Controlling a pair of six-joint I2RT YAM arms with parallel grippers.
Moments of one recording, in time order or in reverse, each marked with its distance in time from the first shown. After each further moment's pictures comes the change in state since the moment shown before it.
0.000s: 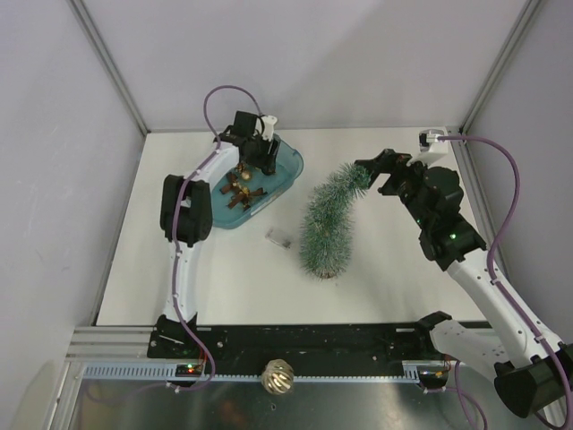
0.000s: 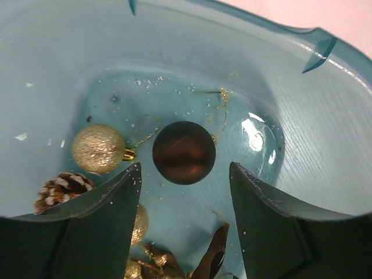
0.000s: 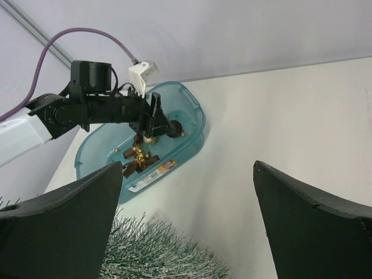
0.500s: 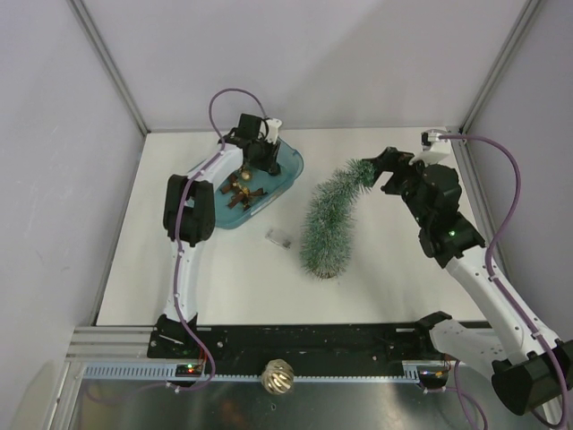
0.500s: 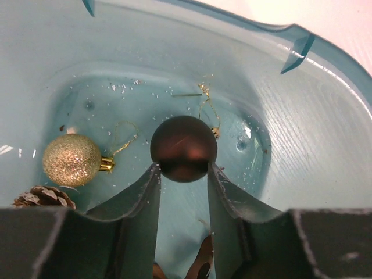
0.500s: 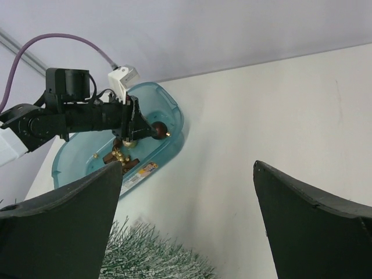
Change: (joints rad) left arm -0.022 0.037 -0.001 -0.003 0.026 -0.002; right arm -0.024 0.013 0.000 -0.035 0.066 -0.006
